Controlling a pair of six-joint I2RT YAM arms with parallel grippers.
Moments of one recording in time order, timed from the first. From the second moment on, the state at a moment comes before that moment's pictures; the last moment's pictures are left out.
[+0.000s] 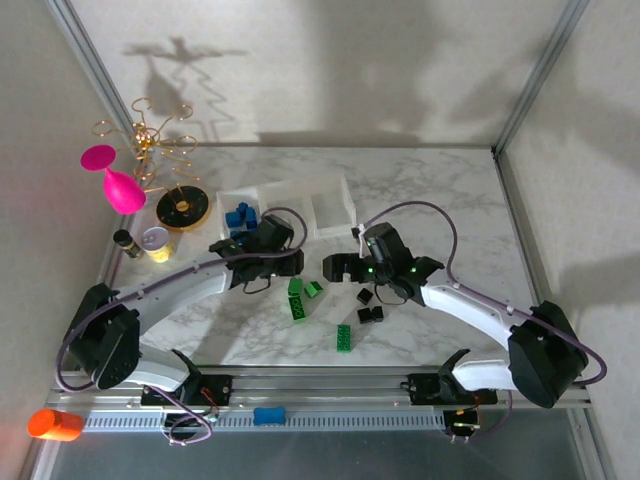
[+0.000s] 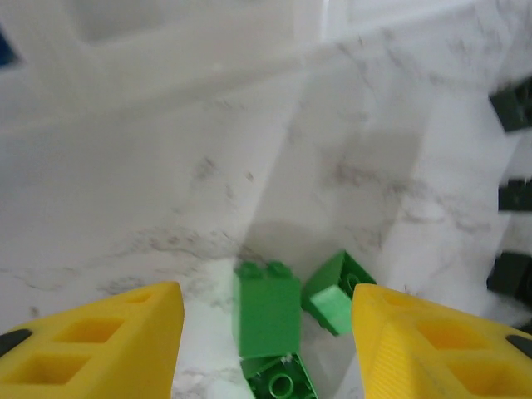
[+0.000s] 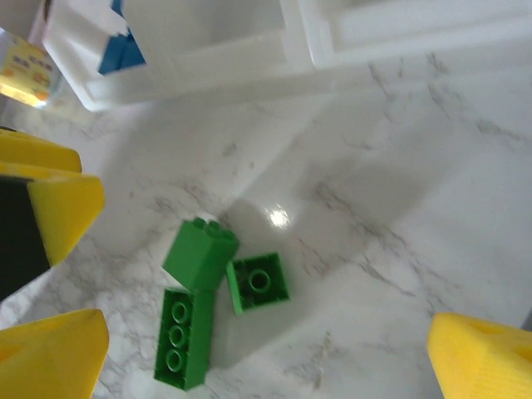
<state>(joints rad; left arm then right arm) -0.70 1.43 0.95 -0.51 -0.10 -0.60 0.72 1.28 0.74 -0.22 -0.18 0.57</state>
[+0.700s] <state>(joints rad) -0.75 1.63 0.93 -0.47 -0.09 -0.63 0.72 1.24 0.68 -0.24 -0.16 0.58</state>
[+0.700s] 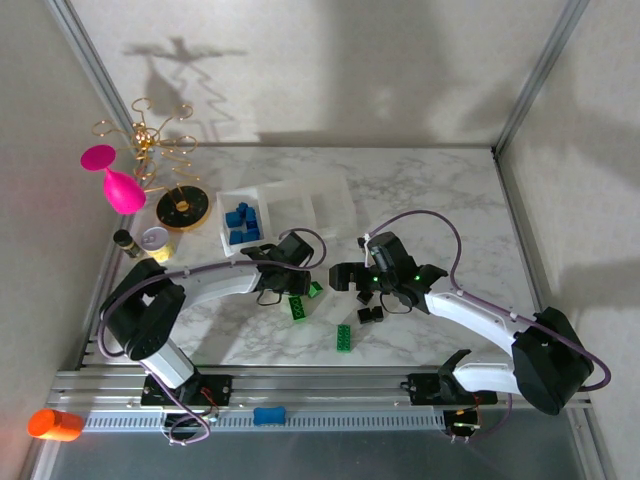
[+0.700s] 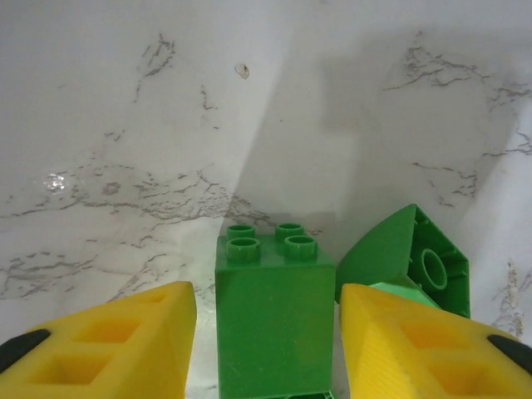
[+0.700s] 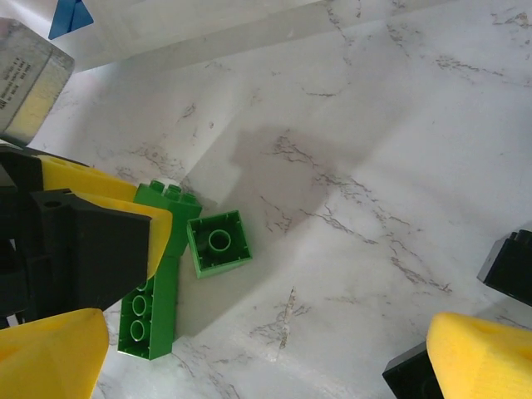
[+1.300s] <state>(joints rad) -0.75 1.65 0.92 -0.45 -0.11 -0.63 0.72 1.24 0.68 -0.23 -0.16 0.59</state>
